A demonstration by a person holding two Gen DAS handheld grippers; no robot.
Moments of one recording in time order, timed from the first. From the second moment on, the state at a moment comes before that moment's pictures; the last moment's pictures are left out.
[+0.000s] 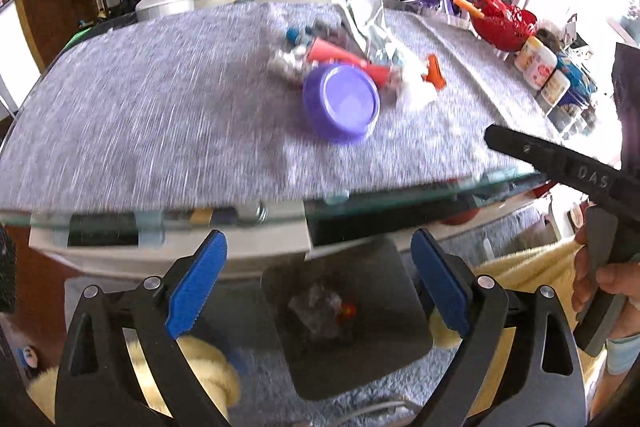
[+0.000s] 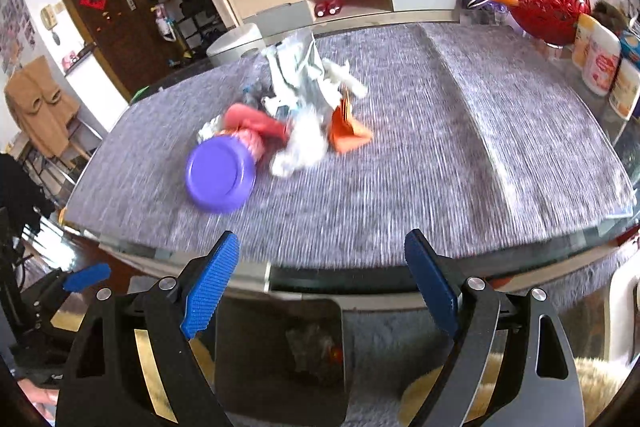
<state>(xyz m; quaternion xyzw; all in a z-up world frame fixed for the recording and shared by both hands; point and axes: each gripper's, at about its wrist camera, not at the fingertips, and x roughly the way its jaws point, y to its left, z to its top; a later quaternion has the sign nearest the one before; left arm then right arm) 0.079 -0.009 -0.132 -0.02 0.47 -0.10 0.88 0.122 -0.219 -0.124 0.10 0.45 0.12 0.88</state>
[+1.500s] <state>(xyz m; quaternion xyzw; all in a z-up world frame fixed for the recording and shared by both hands) 0.211 -0.059 -0.172 0.00 0.49 -0.09 0.87 0.201 -0.209 -0.138 0.11 0.46 0.17 0.86</state>
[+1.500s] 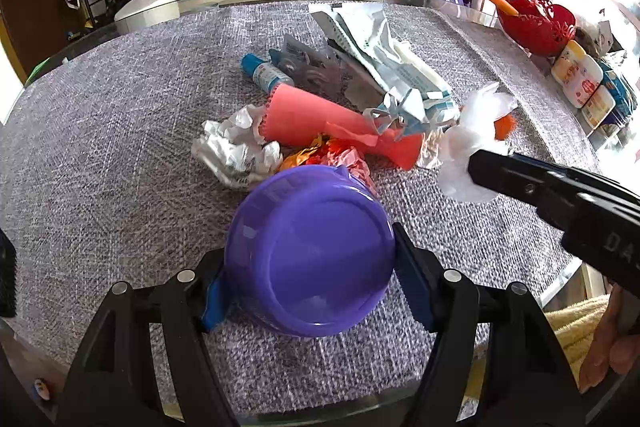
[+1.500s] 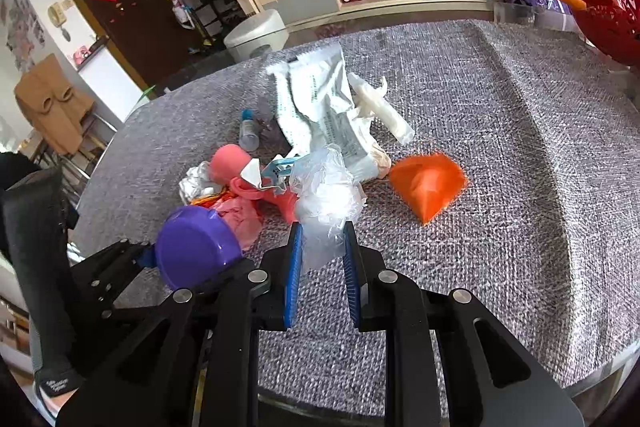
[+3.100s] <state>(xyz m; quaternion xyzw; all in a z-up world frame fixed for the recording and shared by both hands) 0.004 -0.019 -0.231 -0.06 0.57 -0.14 0.81 0.033 -0.167 -0.219 0.07 0.56 0.19 0.80</state>
